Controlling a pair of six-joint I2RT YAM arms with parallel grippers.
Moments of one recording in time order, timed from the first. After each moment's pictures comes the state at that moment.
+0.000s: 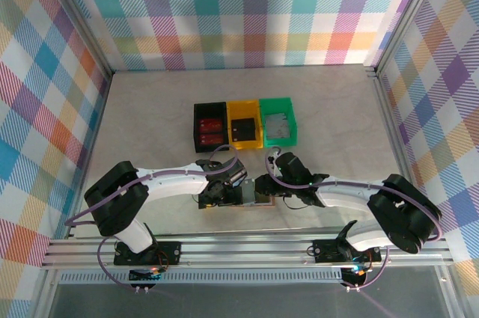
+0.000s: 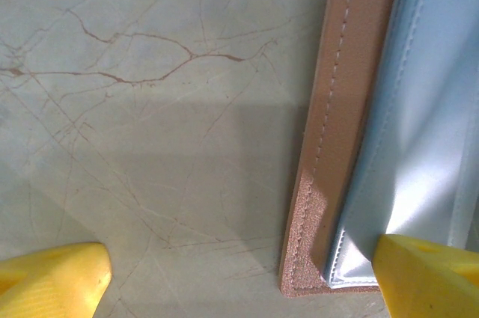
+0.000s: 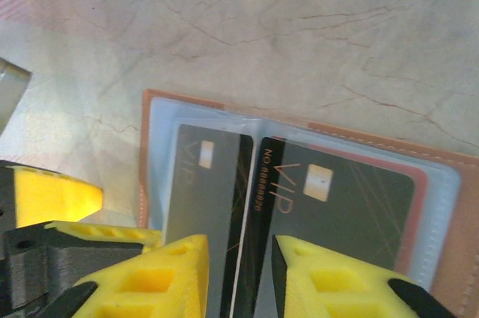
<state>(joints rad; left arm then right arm) -0.94 1.62 0.86 -0.69 -0.01 -1.03 0.79 1.37 0.46 0.14 -0.28 0.81</state>
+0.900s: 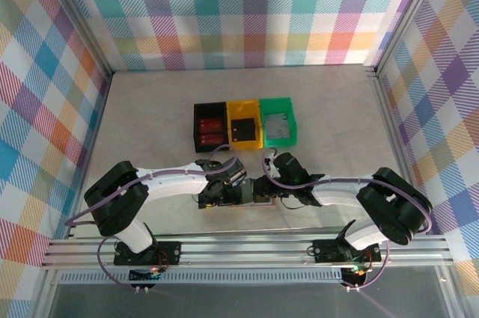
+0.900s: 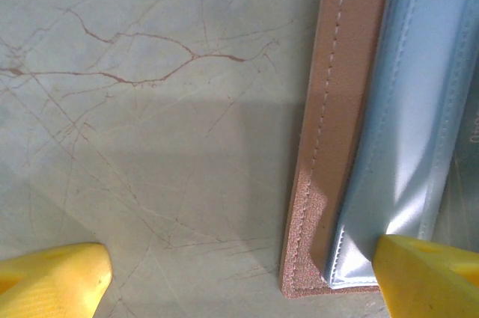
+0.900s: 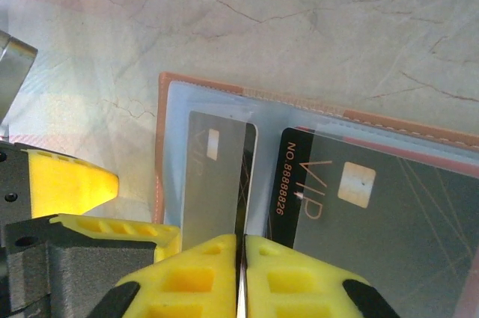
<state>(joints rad) -0.94 1.62 0.85 -0.69 0.00 -1.02 0.79 1.45 0.45 0.23 -0.37 0.81</state>
